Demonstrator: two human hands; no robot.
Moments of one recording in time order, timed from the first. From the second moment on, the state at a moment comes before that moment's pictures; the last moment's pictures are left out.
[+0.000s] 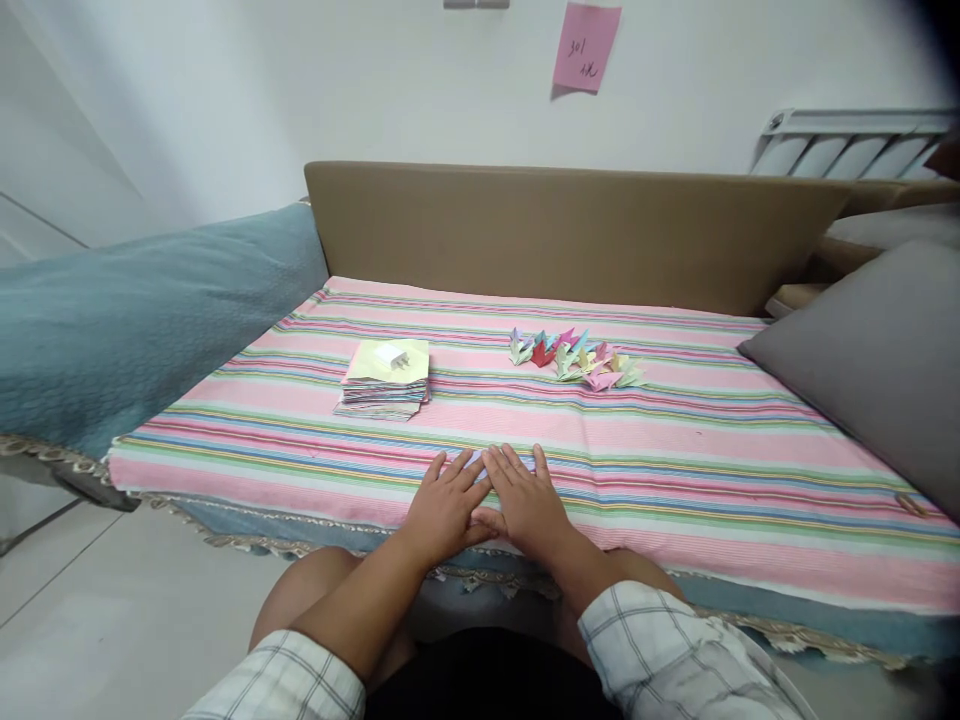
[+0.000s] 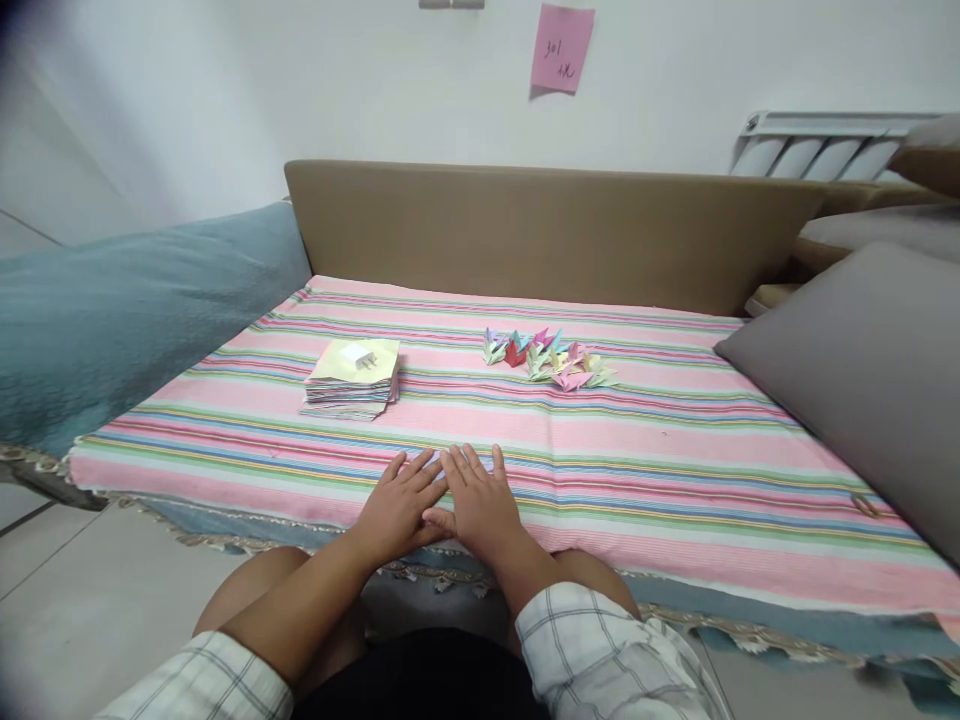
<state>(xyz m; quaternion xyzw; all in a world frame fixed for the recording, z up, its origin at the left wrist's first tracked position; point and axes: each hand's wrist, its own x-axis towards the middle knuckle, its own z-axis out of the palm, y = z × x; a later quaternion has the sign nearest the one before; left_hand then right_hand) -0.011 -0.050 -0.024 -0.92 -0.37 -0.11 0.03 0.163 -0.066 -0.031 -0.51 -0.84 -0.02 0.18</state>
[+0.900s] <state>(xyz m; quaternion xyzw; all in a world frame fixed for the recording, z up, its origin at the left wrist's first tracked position) -0.013 -0.048 -0.032 -0.92 -0.38 -0.11 0.02 0.177 -0.070 -0.040 -0.60 -0.79 0.00 0.12</state>
